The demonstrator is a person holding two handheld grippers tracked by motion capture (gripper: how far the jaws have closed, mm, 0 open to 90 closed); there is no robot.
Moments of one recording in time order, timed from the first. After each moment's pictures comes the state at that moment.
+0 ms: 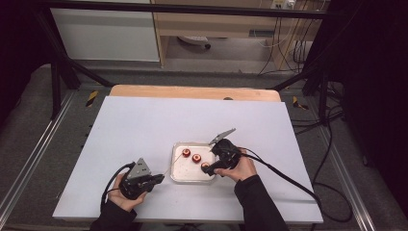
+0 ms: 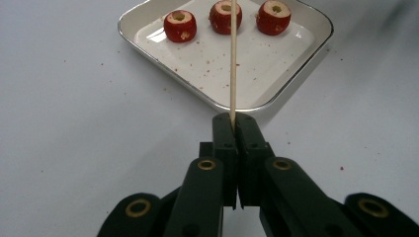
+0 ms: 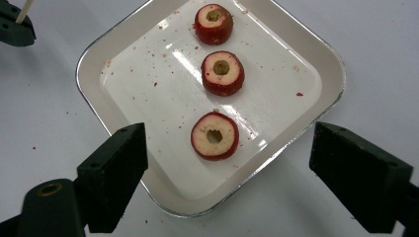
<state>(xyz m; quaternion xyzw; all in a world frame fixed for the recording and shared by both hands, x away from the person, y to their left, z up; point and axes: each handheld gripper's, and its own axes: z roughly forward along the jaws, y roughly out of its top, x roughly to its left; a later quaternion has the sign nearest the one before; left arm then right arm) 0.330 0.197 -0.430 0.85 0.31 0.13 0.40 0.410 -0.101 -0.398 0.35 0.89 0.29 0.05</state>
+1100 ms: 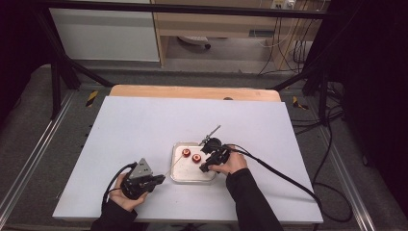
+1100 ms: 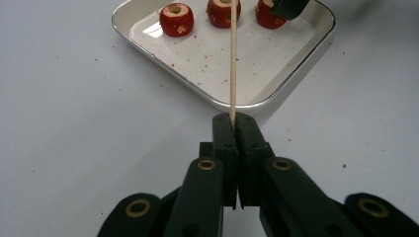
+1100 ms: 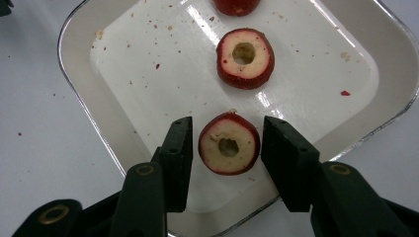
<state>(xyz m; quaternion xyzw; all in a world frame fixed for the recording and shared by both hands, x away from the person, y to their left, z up) 0.332 0.194 -0.433 0.86 0.31 0.13 0.40 0.431 -0.077 -0.415 0.32 0.92 0.22 0.00</state>
